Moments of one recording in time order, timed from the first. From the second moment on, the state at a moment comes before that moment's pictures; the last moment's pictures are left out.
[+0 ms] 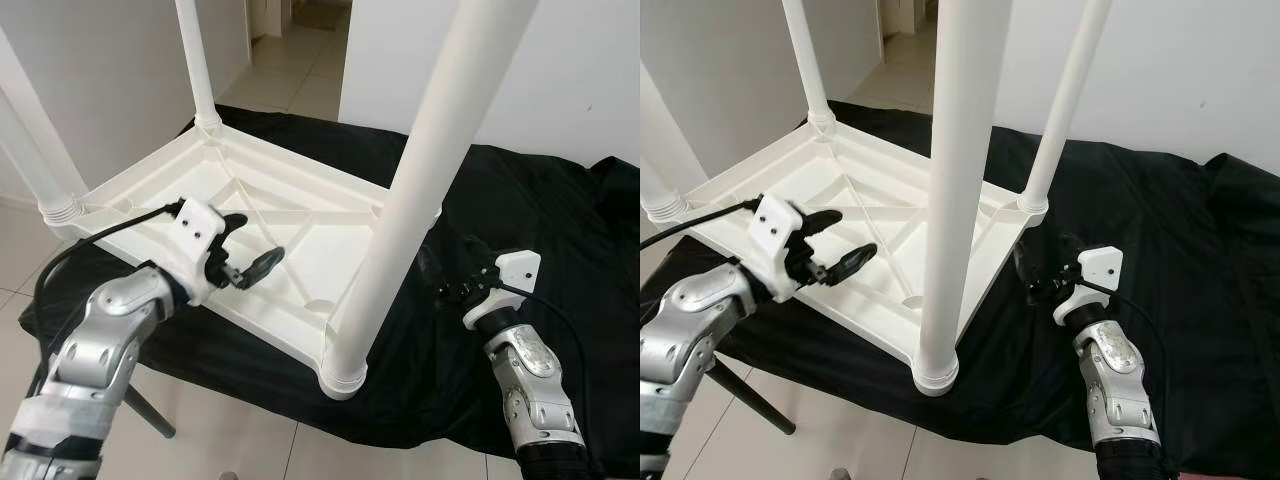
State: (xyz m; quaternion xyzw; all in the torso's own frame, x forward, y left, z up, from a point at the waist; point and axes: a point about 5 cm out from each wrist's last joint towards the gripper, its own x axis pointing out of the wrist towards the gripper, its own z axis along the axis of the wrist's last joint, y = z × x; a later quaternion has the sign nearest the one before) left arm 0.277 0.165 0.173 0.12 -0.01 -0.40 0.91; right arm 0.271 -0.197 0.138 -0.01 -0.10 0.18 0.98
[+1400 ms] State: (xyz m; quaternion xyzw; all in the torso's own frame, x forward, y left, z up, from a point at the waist) left arm 0.232 0.140 0.118 0.22 0.12 -0.57 0.78; right arm 0.187 -0.167 0.124 -0.04 0.07 0.58 0.81
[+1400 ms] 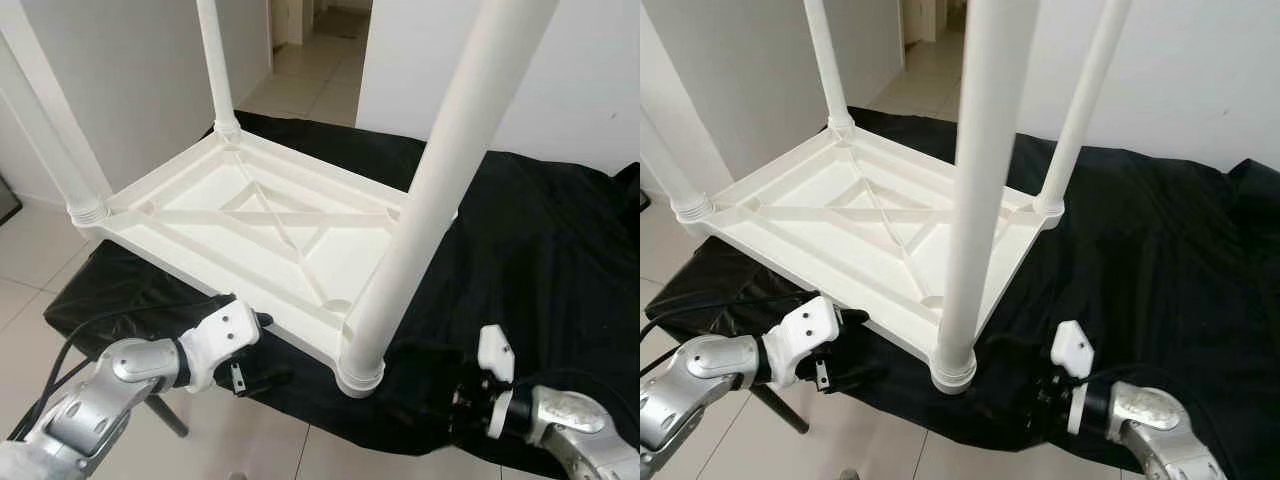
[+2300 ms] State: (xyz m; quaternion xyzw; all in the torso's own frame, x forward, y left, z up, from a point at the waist) left arm 0.239 0.124 0.114 0.22 0.11 -0.60 0.77; right arm 0.234 -0.144 0.125 -0.06 -0.03 0.48 0.88
